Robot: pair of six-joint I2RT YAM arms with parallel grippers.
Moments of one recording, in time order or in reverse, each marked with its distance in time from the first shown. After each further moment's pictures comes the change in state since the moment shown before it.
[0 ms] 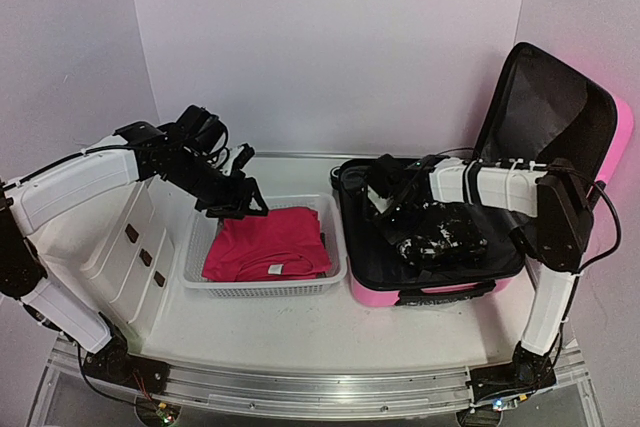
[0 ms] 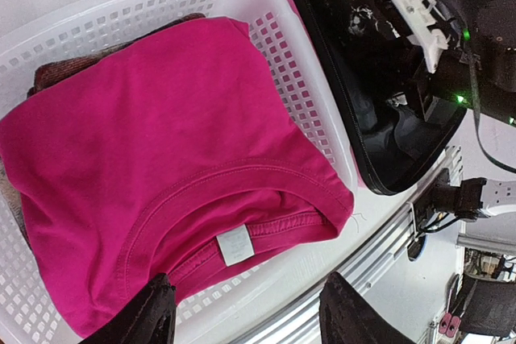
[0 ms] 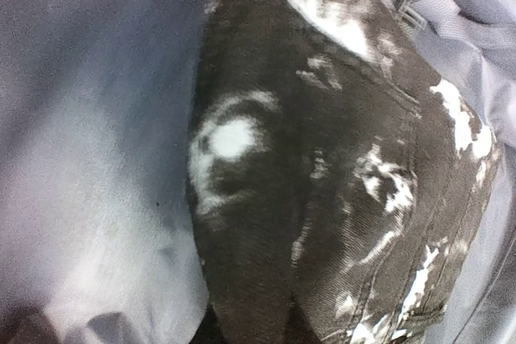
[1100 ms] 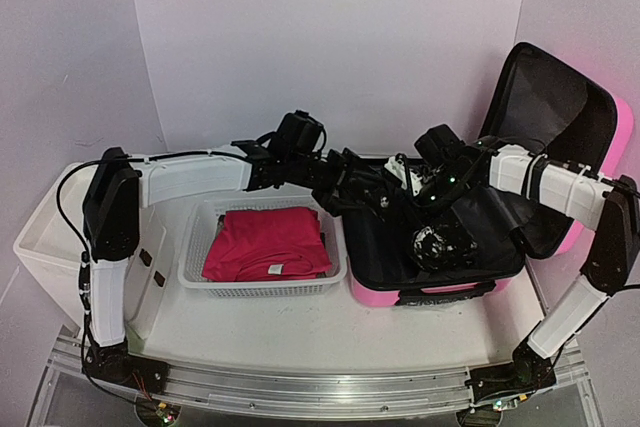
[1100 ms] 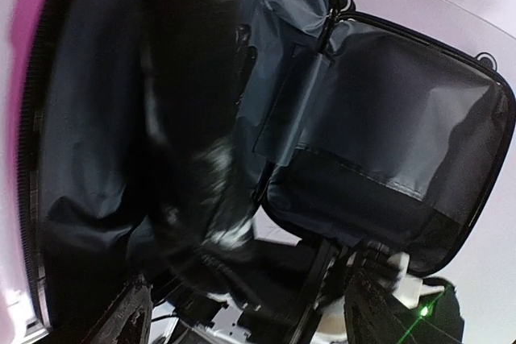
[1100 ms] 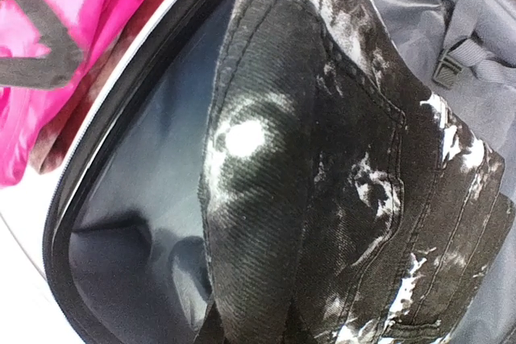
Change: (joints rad) left arm -0.163 0.560 0.348 0.651 0.161 -1.156; right arm -0.145 -0.292 -0.089 -0.009 -0.477 -0.169
